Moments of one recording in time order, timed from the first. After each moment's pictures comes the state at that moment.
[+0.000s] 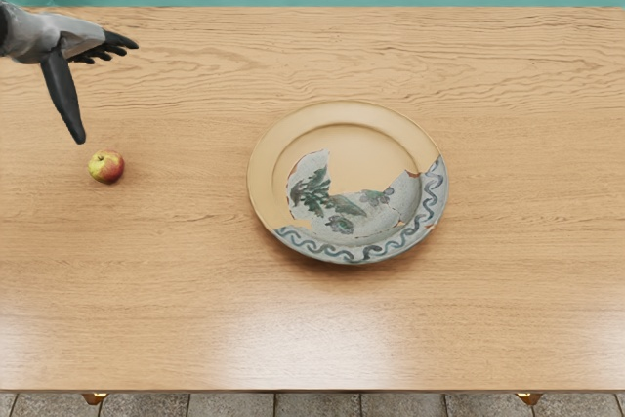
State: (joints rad) left arm -1.27 0.76 -0.44 -1.21 0.90 -0.61 0.61; right arm -0.04 0.00 -0.14 0.25 0.06 0.11 -0.05
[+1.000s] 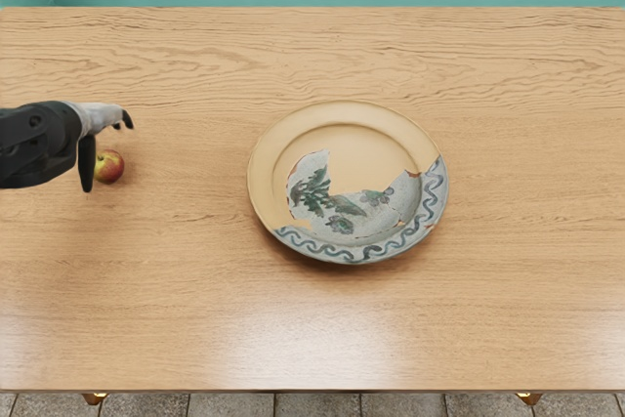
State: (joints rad) left arm -1.14 0.63 -0.13 -1.22 1.32 -0.26 0.61; right arm -0.04 0.00 -0.14 0.25 0.06 0.11 -0.05
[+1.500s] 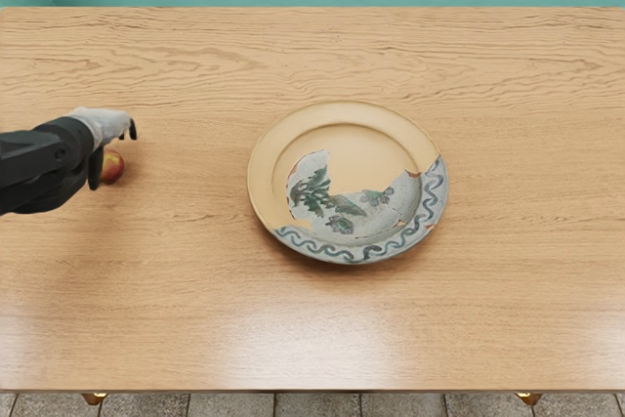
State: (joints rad) left arm -1.13 0.60 -0.02 -1.22 1.40 -0.15 0.61; right arm -0.04 0.00 -0.14 0.25 0.06 0.11 -0.05
